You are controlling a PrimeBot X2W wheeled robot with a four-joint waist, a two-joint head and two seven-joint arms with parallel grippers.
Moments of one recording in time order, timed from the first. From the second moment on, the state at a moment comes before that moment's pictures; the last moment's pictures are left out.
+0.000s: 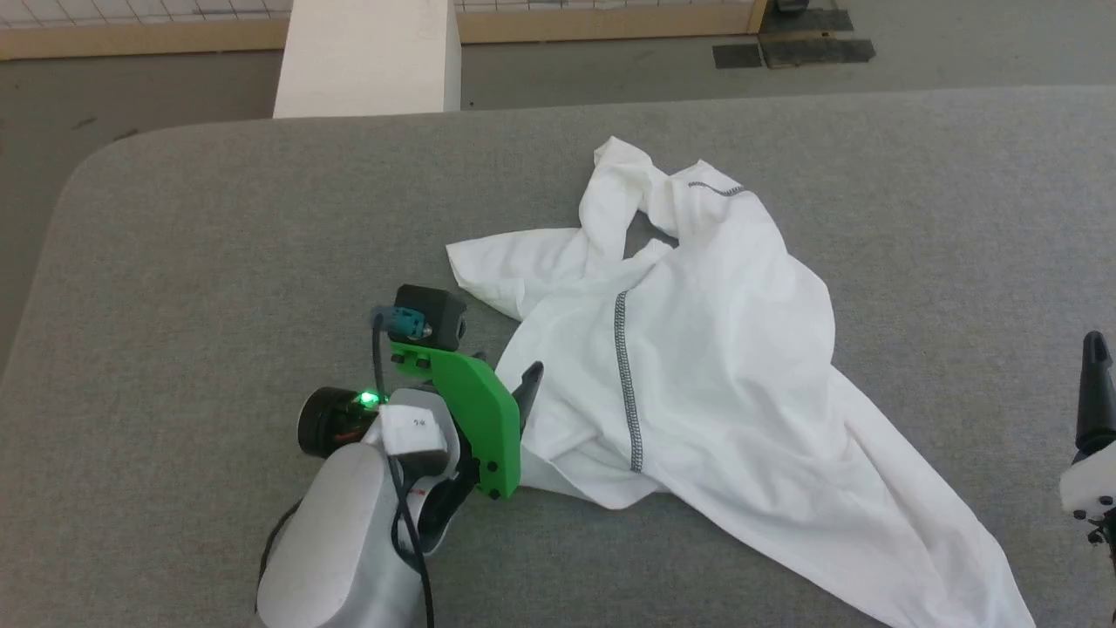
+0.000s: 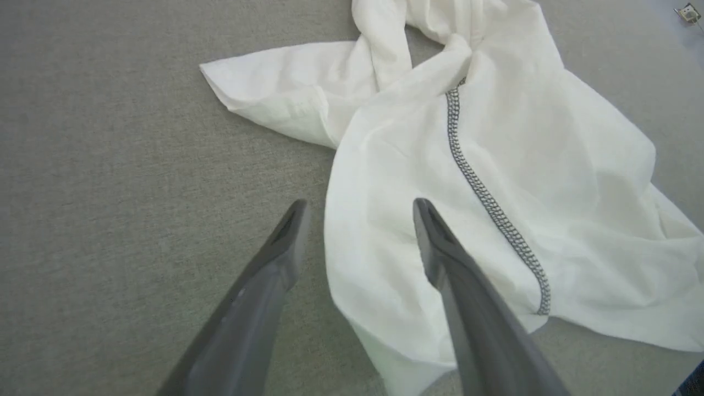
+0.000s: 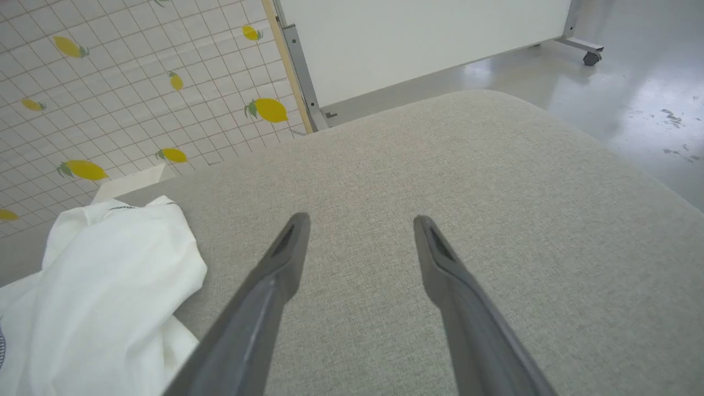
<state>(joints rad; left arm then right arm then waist) -0.36 0.07 -0.29 0.18 -0.36 -0.05 0.54 -0.12 -0.05 -0.46 -0.02 0.22 0.13 0.23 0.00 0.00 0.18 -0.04</state>
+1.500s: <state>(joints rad) 0.00 0.06 0.17 0.00 -0.67 0.23 0.27 -0.17 -0.05 -0.25 0.10 0.18 0.13 0.25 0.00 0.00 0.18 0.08</state>
